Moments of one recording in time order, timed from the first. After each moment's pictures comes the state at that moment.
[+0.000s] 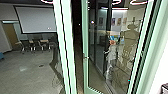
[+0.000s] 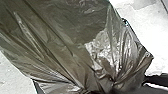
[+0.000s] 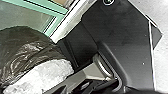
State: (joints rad) left arm 1.46 2.94 -2.57 -0.15 0.04 0.24; right arm -1.56 2.82 -2.34 -0.34 0.07 0.73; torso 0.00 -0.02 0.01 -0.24
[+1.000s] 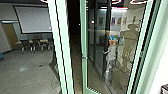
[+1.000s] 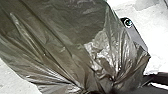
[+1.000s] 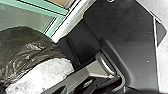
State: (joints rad) left arm 1.46 2.94 -2.59 -0.15 0.04 0.24; right arm -1.56 2.83 -2.34 -0.34 0.07 0.73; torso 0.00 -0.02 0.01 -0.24
